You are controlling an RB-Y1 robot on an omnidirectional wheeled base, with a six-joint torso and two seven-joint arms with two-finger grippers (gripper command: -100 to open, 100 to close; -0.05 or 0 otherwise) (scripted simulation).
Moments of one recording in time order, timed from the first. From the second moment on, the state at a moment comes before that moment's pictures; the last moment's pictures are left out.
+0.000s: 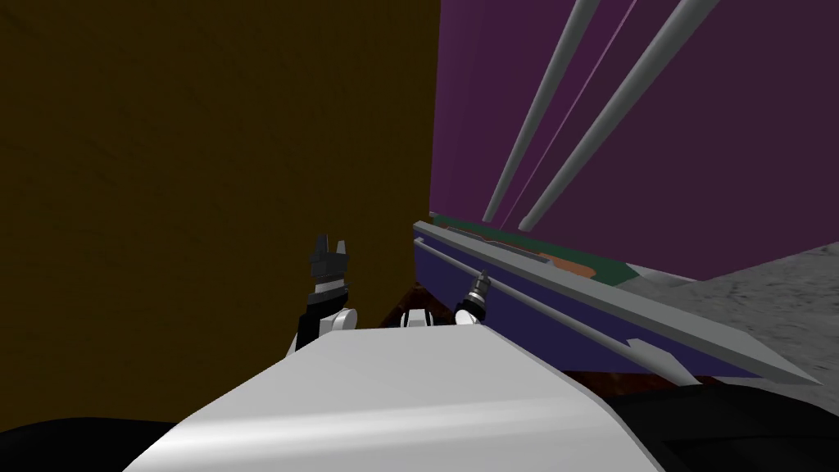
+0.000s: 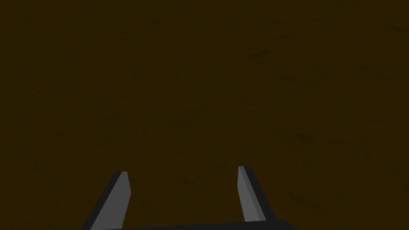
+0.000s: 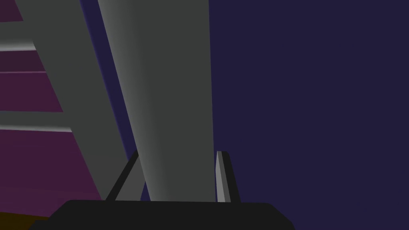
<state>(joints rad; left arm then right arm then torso) 0.51 -0.03 -0.01 -2.29 0.07 -0.44 -0.04 0.39 0.04 0.10 -1.65 2.17 0.78 0.89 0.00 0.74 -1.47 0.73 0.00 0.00</state>
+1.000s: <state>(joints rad) 0.51 -0.03 -0.01 -2.29 0.07 -0.44 -0.04 0.44 0.05 0.13 -1.72 2.14 0.75 0.94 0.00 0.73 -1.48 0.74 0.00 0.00</state>
